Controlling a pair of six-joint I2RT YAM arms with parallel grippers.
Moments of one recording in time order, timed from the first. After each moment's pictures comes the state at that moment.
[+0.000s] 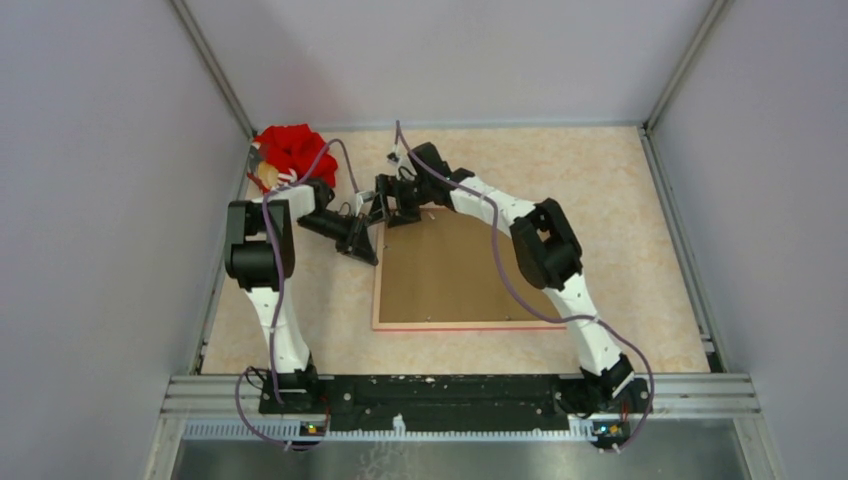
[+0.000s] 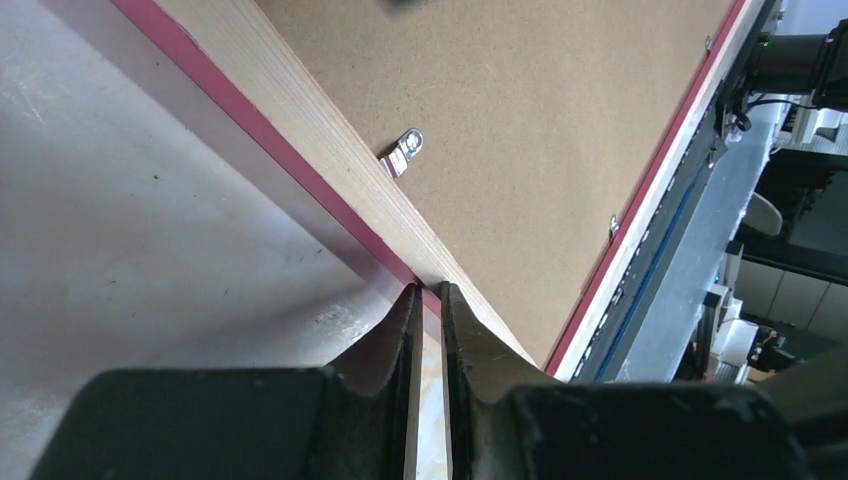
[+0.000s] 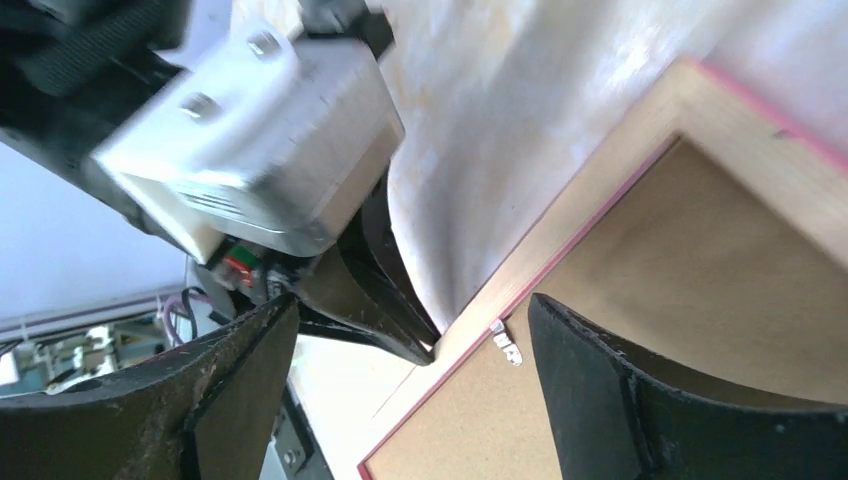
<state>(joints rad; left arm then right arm) 0.00 2.07 1.33 -0.90 0.92 0.50 0.70 2.42 1.99 -0.31 -0.66 0.59</state>
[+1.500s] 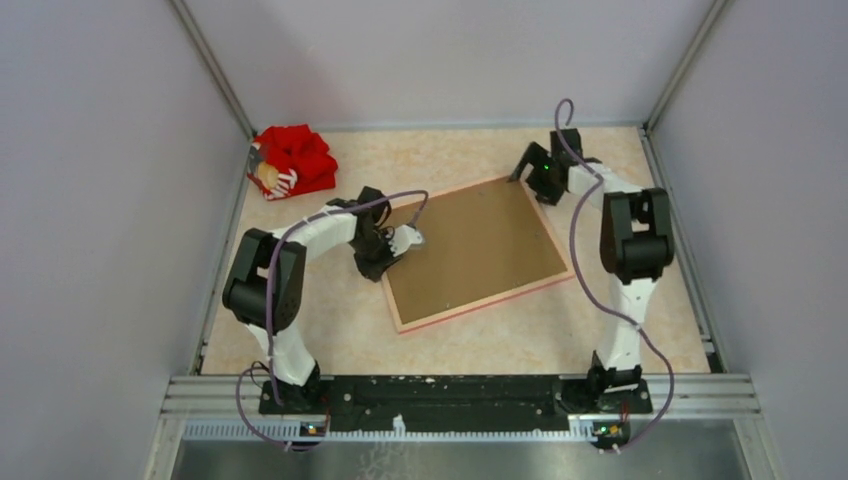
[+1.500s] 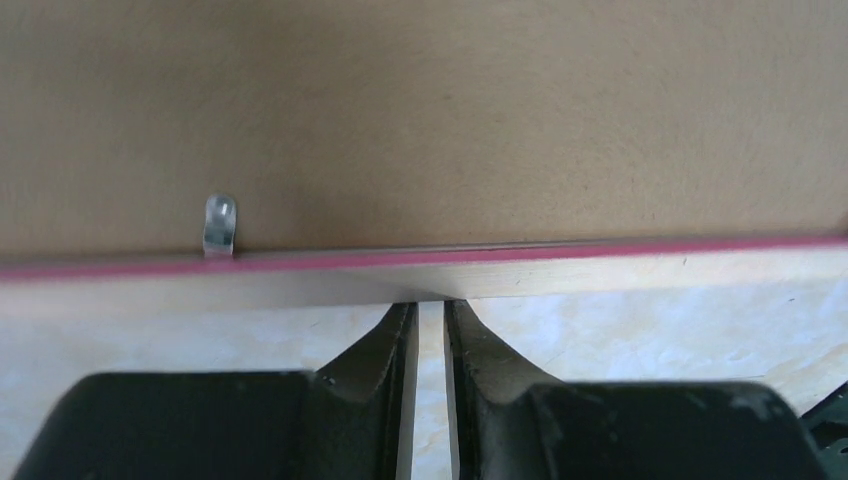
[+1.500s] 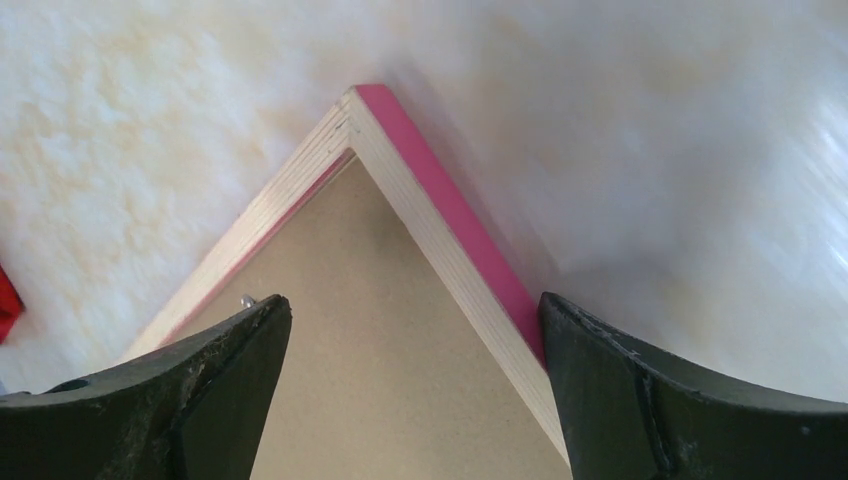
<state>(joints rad) -0.36 1.77 1.11 -0.75 0.30 0.78 0.11 2.01 1.38 -0.25 -0.17 0.68</state>
